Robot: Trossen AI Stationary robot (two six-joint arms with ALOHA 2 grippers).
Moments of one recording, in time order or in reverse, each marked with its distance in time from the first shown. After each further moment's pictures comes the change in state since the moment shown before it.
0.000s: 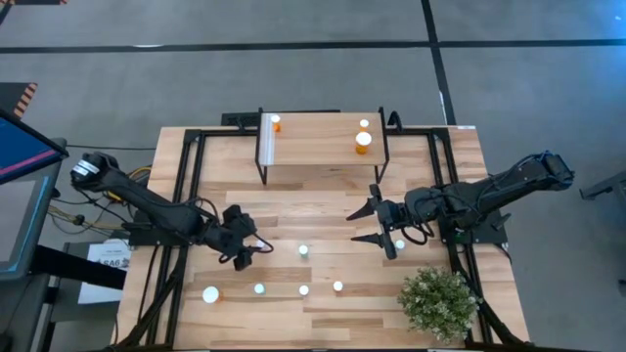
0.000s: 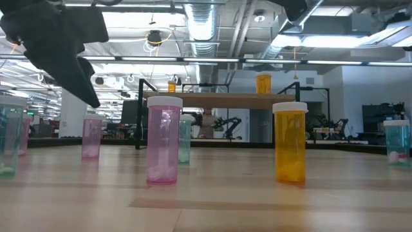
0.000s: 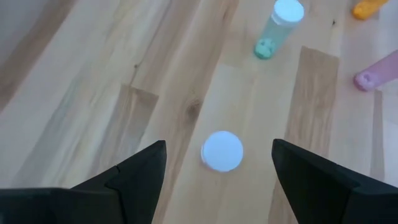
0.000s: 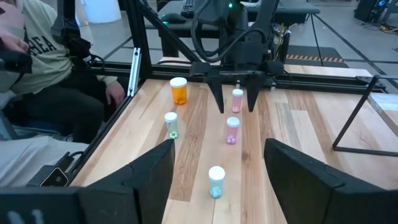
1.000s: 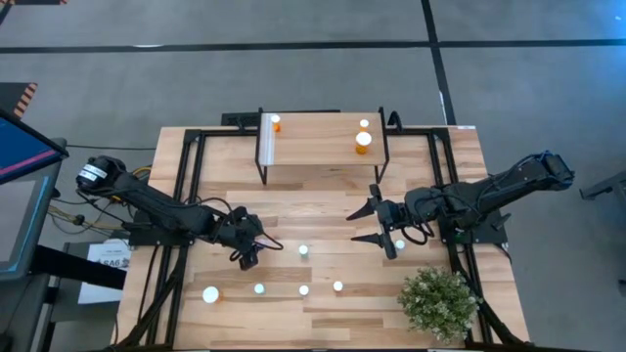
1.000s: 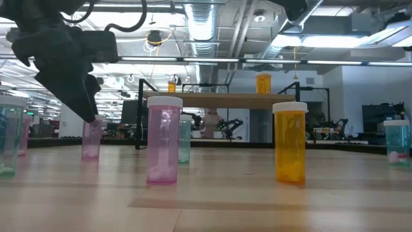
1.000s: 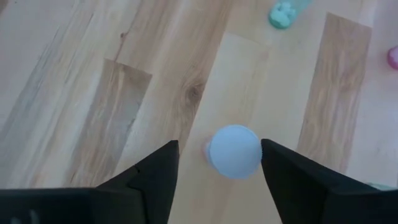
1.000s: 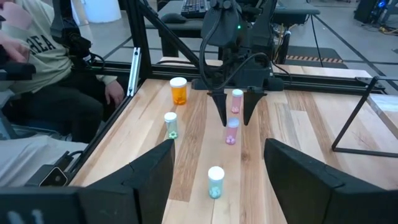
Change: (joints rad) left arm 0.082 0.121 0.001 0.051 0.127 0.041; right arm 0.000 0.000 0.000 0.000 0.000 -0.008
